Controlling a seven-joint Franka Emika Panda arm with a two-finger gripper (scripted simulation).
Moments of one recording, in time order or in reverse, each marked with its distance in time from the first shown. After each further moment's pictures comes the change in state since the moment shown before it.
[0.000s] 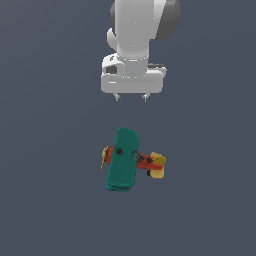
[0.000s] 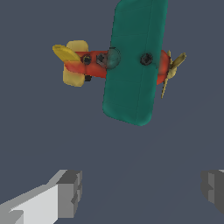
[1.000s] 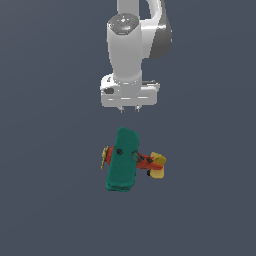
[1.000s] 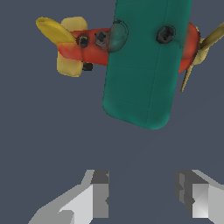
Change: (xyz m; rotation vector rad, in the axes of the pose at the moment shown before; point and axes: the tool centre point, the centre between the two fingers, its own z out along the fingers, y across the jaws) arm 0.003 0.004 0.054 0.069 -0.056 -0.019
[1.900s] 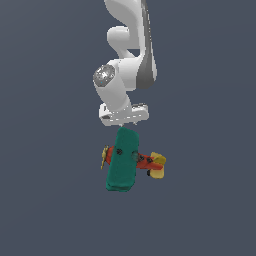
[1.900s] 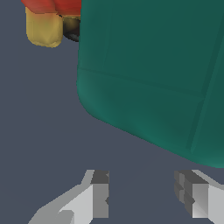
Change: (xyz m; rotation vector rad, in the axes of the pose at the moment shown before) arm -0.003 0.012 0.103 0.192 -0.079 -0.009
